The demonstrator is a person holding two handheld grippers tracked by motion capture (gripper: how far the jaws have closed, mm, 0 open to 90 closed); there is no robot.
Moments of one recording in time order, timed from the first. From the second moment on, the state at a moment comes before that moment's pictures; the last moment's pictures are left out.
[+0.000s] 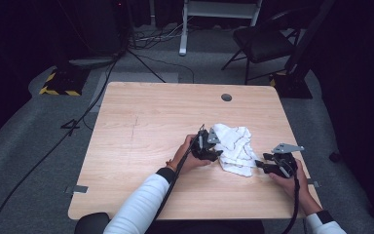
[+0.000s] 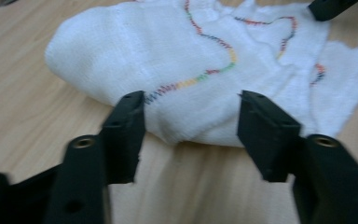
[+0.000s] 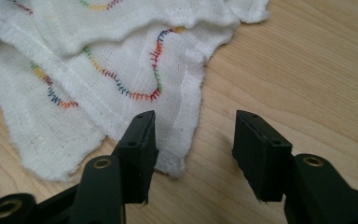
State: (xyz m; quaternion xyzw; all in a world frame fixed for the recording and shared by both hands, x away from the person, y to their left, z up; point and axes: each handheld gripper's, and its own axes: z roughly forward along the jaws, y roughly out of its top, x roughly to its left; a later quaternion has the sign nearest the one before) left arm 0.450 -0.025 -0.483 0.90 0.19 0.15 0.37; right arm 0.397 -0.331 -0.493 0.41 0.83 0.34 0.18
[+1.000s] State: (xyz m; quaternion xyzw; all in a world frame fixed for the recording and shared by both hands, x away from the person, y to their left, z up) left arm 0.379 0.085 -0.478 0.91 0.19 0.12 0.35; right arm 0.398 -0.297 -0.485 0.34 0.86 0.31 0.21
